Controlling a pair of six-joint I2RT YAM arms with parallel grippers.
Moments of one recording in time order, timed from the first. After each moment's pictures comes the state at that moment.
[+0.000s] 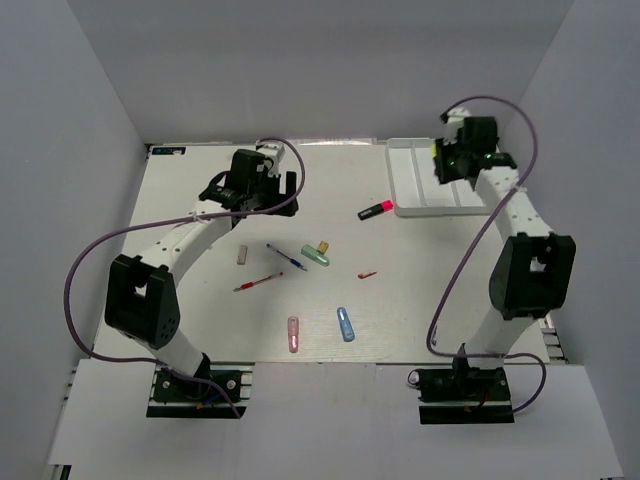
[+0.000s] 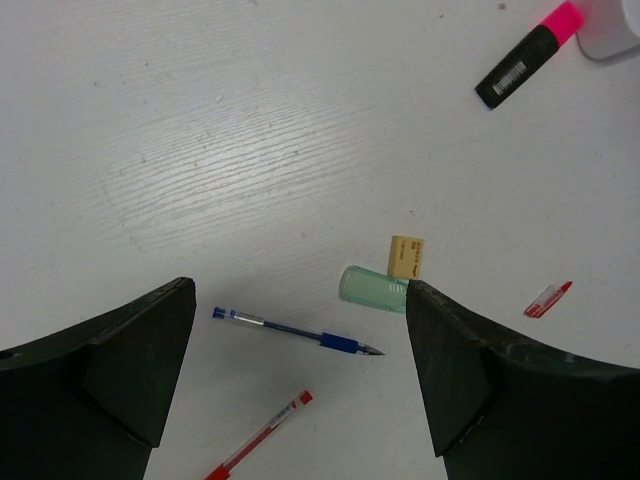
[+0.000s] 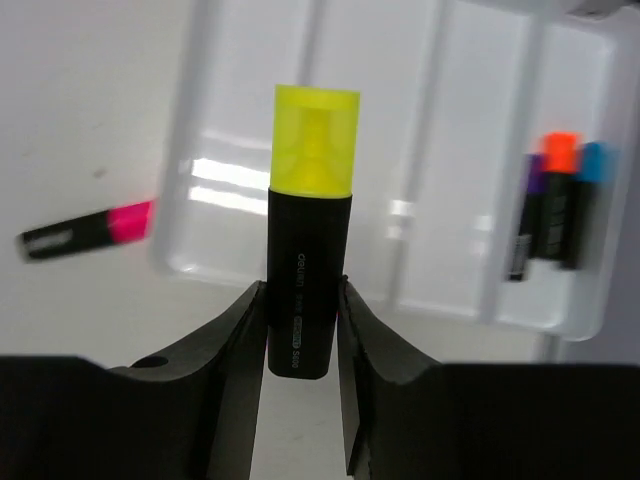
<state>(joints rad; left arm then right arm) -0.40 1.59 1.28 -0.38 0.07 -0.18 0.10 1.71 1.48 -0.47 -0.11 -0.17</state>
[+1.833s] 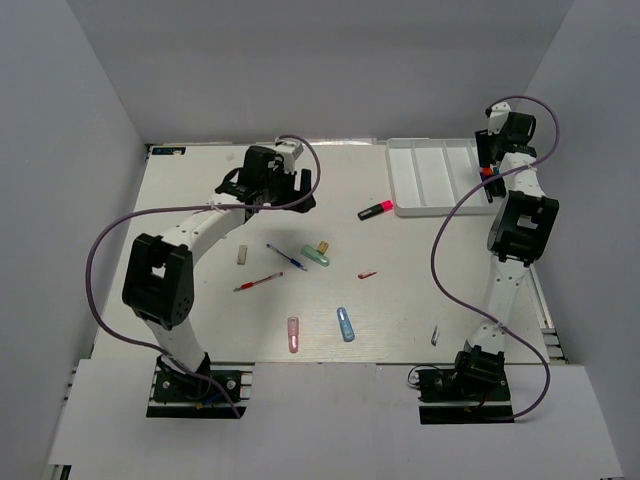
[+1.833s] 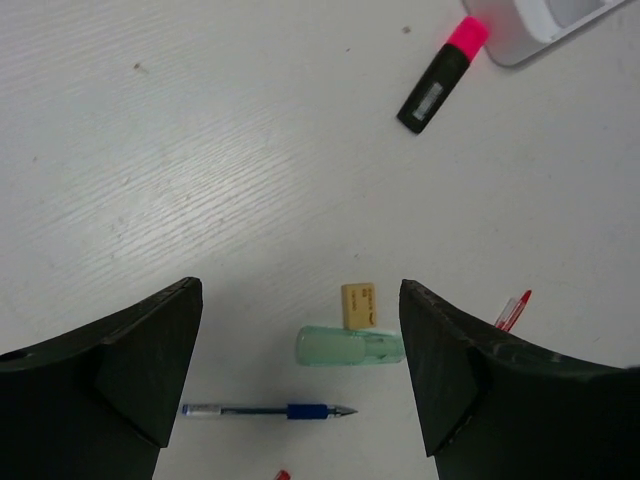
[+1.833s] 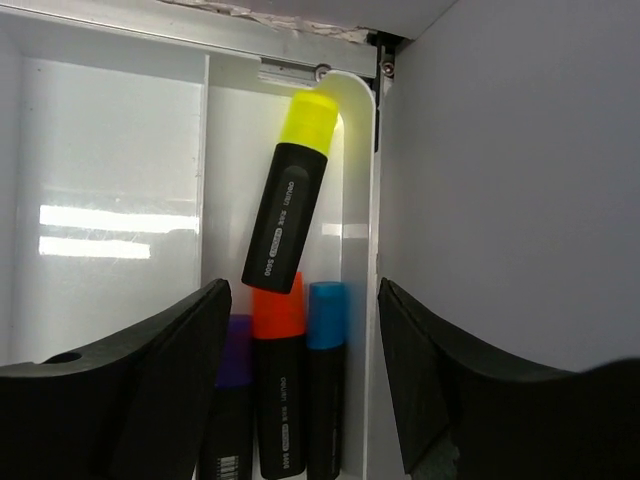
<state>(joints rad) -0.41 1.74 1.33 -0.23 0.25 -0.13 -0.23 2.48 2.19 -0.30 -0.06 -0.46</state>
